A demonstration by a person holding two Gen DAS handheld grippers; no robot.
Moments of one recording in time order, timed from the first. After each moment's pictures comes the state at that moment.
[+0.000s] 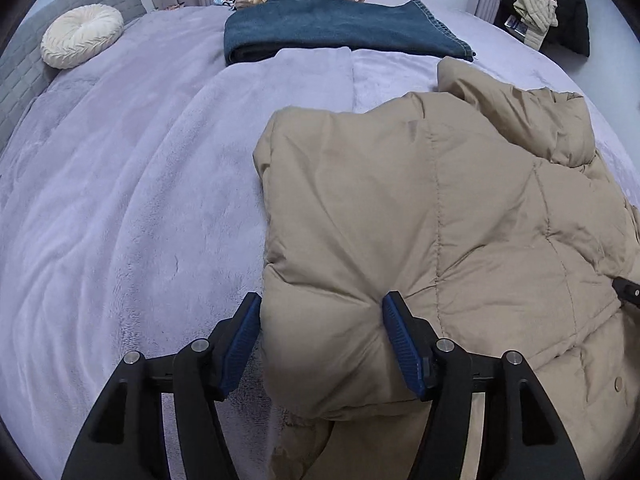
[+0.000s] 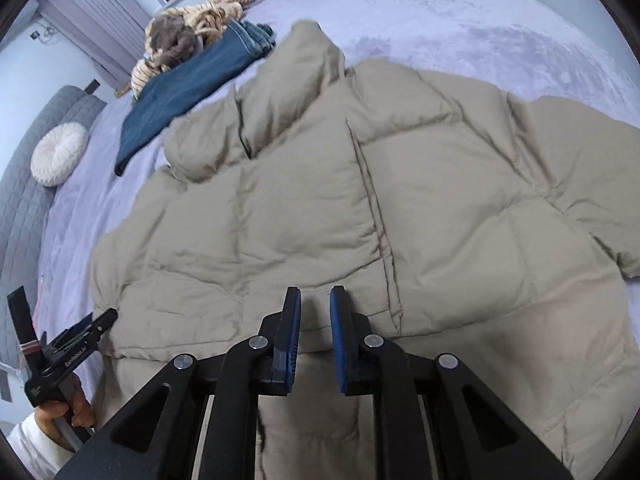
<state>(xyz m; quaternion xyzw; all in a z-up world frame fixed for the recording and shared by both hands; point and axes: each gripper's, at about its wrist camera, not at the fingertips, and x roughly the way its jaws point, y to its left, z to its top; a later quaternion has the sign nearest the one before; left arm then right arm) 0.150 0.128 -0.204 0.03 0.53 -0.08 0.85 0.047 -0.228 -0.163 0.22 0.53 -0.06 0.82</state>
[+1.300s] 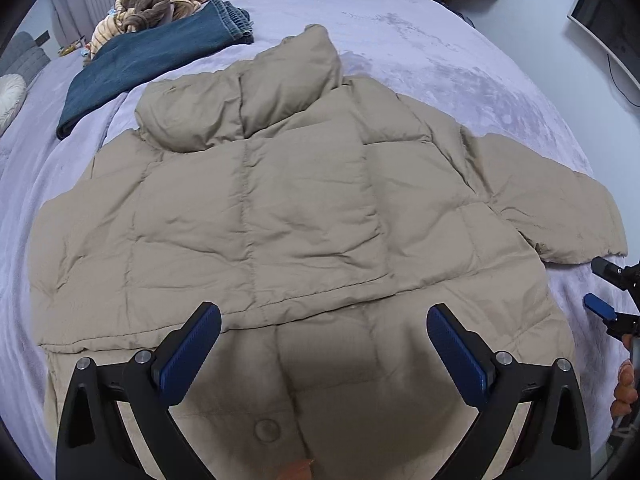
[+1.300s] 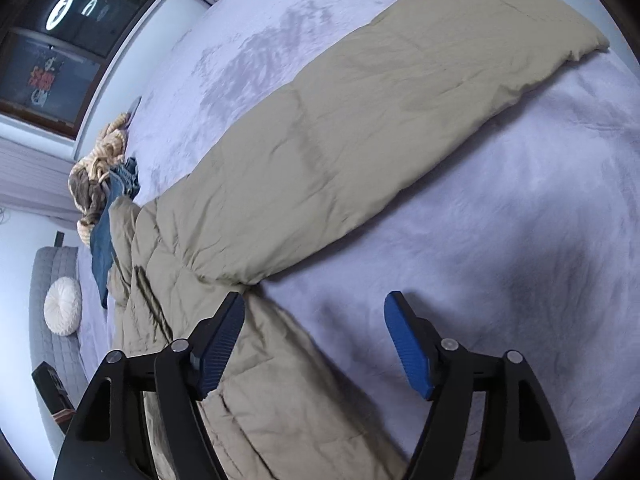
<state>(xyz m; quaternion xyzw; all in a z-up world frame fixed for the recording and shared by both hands) 0.063 -0.149 -0.137 0.08 0.55 -0.20 0.80 -0.135 -0.485 -0.141 0.45 0.43 -0.19 0.76</state>
